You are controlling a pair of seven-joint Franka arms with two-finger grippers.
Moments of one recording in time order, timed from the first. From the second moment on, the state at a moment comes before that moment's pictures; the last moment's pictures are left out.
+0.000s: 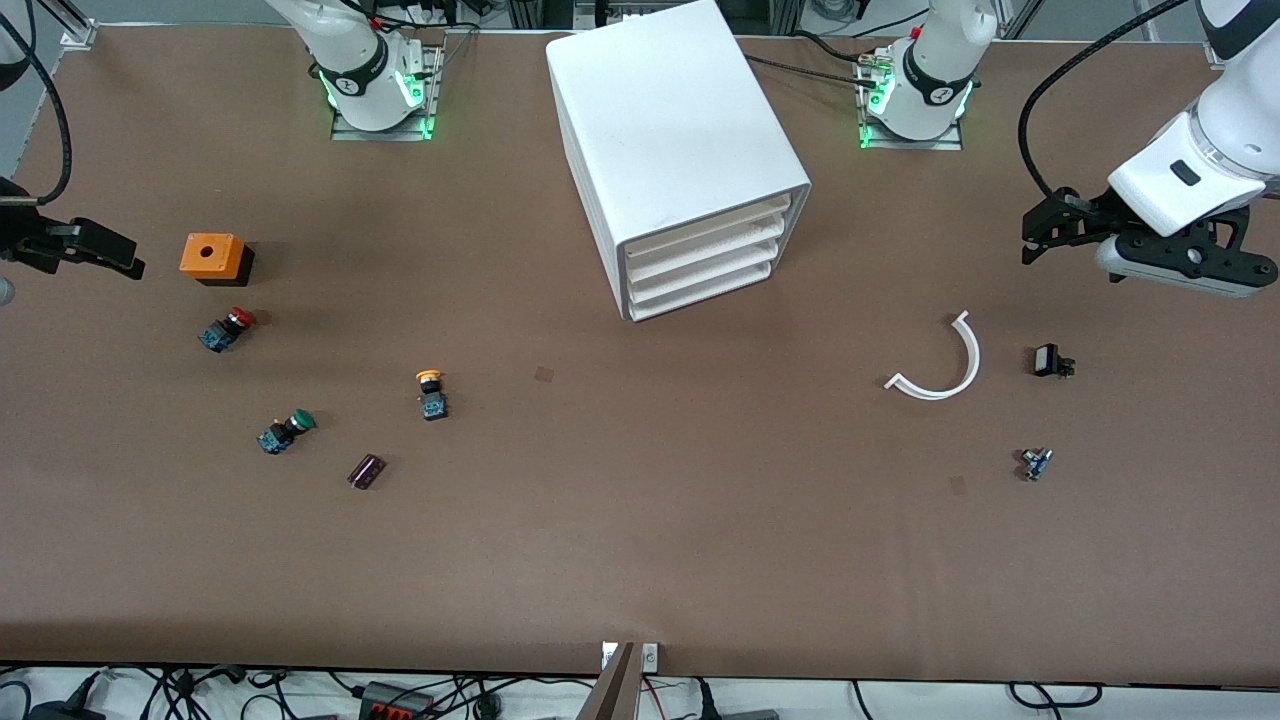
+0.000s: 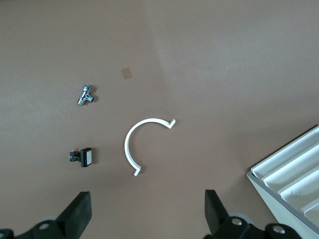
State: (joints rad) left arm -0.03 -0.02 -0.06 -1.70 -0.02 1.68 0.12; right arm -0.09 0.06 -0.01 -1.62 -0.04 1.63 -0.04
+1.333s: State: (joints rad) left arm -0.12 0.11 -0.08 -1.70 -0.31 1.39 0.19; right arm -0.02 0.19 0.00 -1.64 -0.04 1.66 -0.05
